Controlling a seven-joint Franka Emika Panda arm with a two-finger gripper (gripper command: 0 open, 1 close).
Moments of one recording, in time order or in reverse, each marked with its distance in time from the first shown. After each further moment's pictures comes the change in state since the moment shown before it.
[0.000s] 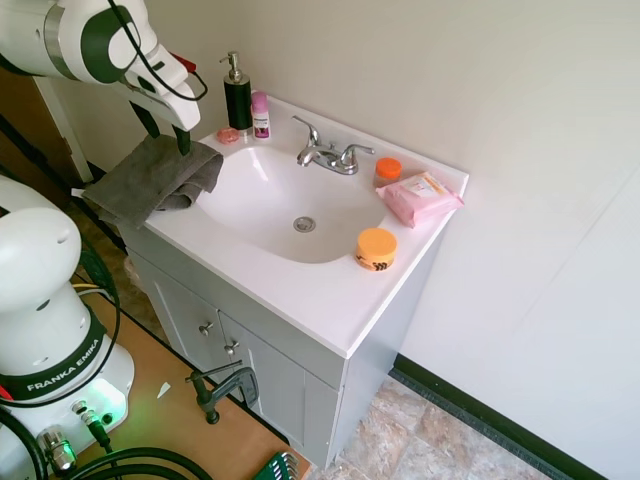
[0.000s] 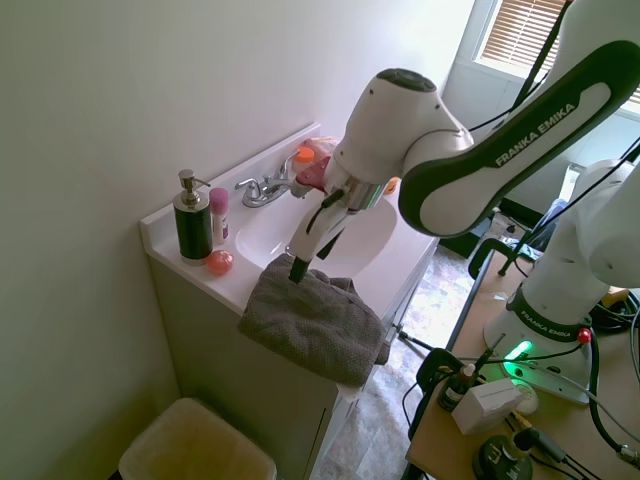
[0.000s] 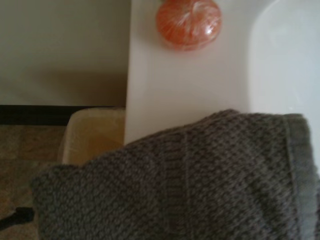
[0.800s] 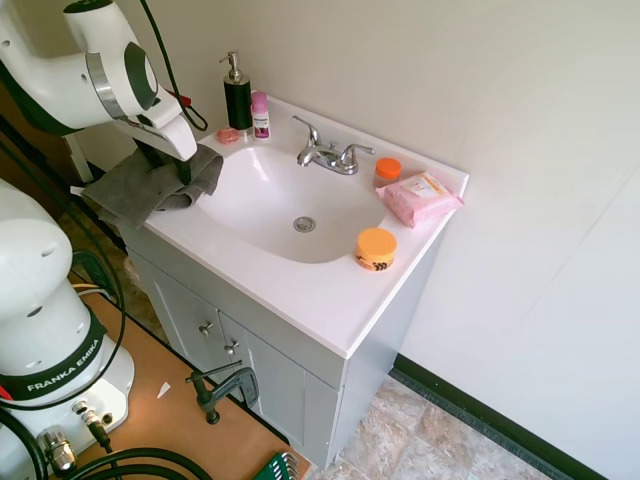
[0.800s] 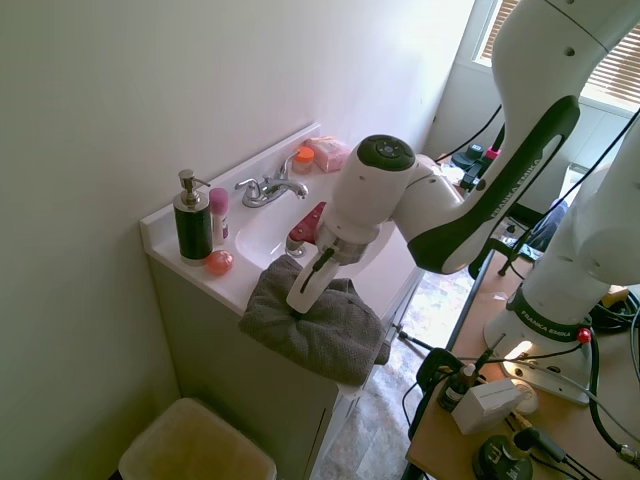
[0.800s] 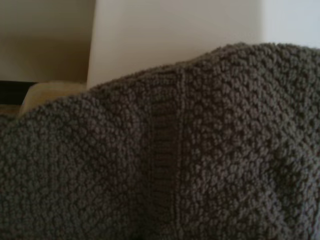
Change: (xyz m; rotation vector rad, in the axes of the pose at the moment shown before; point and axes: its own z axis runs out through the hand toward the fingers) arm -0.020 0.013 0.059 -0.078 0.068 -0.027
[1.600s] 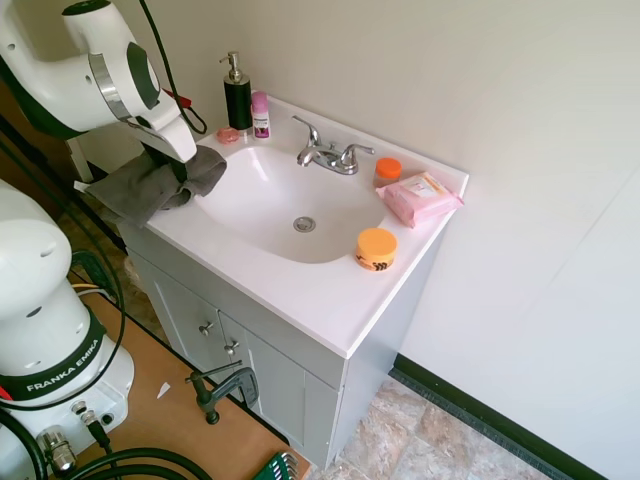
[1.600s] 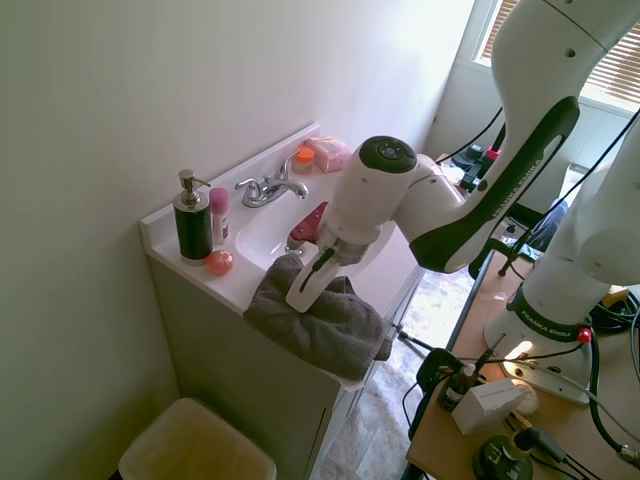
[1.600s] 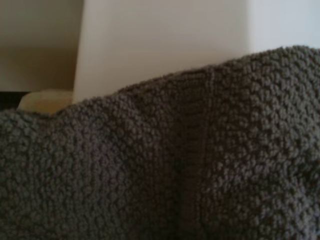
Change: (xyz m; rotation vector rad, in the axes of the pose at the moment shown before) arm 0.011 0.001 0.002 0.002 -0.019 0.096
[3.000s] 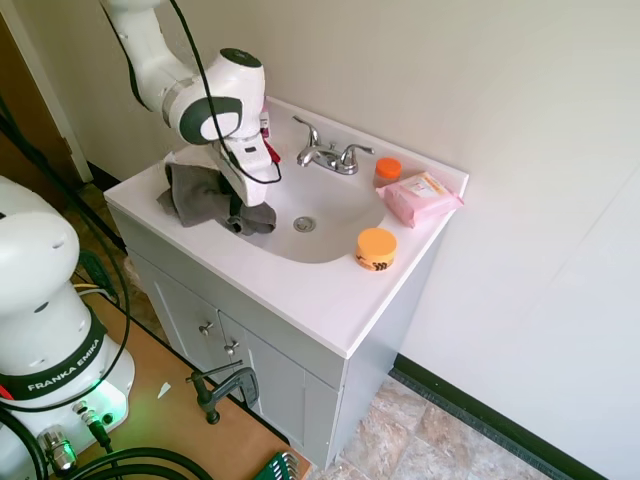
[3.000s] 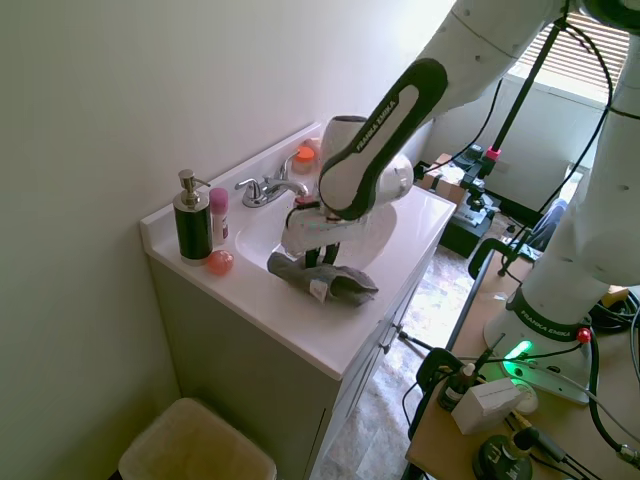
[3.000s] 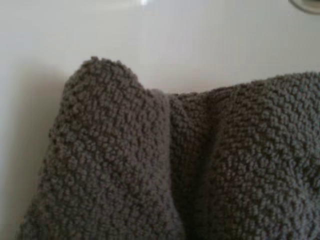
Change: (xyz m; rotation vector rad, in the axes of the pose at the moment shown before) arm 0.147 0.042 0.080 -0.155 -0.222 0.275
